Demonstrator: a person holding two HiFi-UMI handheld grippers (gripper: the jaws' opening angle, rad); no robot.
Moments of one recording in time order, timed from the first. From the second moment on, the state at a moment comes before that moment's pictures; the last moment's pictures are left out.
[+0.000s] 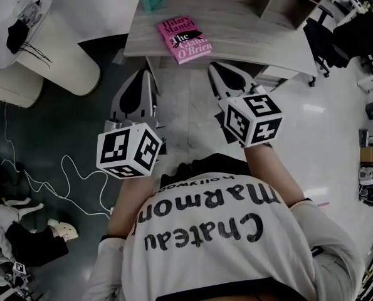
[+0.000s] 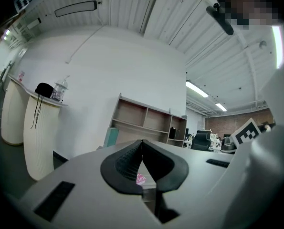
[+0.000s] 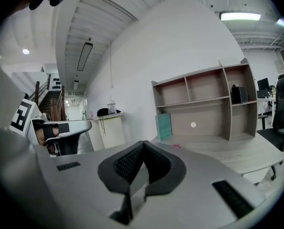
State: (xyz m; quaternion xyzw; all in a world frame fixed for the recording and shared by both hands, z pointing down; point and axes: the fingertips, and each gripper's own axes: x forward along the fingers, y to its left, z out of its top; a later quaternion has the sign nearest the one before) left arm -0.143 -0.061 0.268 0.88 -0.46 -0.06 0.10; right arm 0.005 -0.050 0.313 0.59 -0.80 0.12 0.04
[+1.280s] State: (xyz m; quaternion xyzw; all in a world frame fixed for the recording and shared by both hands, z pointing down) left arm -0.197 -0.219 0.416 0.80 -0.57 0.02 0.20; right arm -0.023 -0.272 0.481 0.52 -0.80 0.22 0.21
